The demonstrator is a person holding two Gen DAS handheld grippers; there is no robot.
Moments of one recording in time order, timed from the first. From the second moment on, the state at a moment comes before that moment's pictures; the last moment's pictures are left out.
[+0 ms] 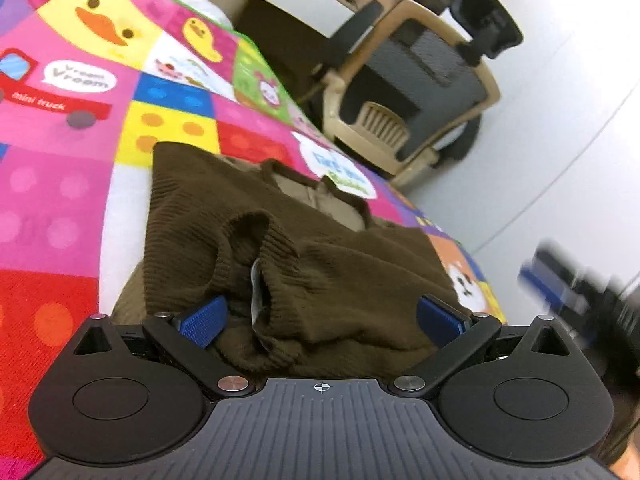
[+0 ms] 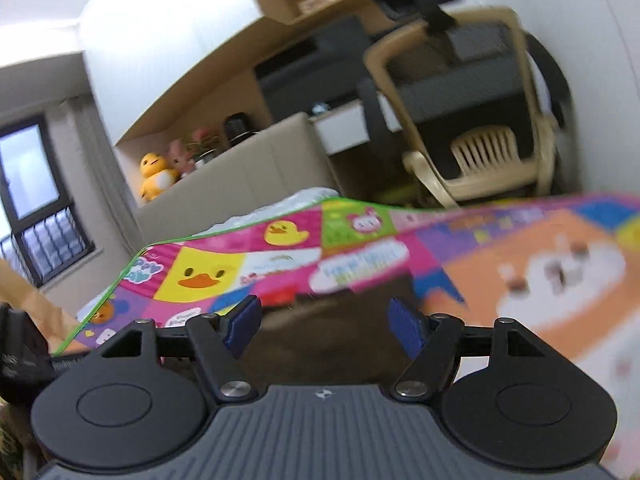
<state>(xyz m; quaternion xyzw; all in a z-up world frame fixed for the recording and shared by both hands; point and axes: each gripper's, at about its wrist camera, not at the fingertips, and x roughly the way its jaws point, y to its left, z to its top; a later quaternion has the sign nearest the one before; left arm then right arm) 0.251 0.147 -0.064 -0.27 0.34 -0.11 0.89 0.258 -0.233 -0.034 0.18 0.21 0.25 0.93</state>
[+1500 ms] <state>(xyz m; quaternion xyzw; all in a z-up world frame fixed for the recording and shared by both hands) 0.256 0.116 -0.025 -0.03 0.22 -0.04 0.97 0.265 -0.235 -0.065 0.19 0.23 0.25 0.92</state>
